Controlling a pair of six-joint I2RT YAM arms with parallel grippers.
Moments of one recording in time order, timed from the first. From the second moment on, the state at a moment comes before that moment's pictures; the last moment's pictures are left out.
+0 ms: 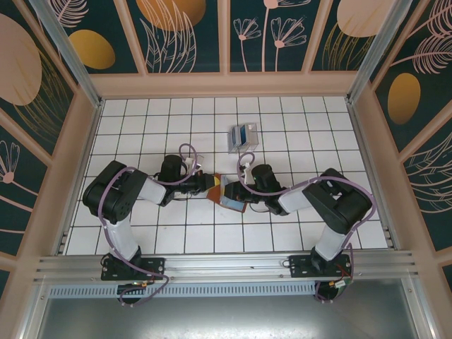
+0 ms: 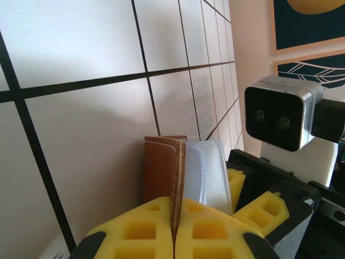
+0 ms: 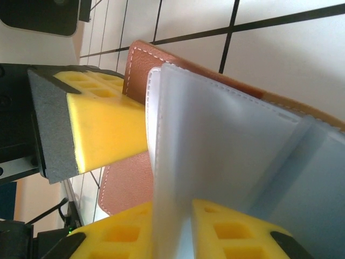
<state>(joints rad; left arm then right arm) -0.43 1.85 0.57 0.75 0.86 -0.91 0.71 1.72 0.52 0.66 -0.49 0.88</state>
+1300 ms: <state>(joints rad) -0.43 1.83 0.52 0.88 0.88 -0.95 0.70 1.73 0.48 0.77 -0.55 0.87</state>
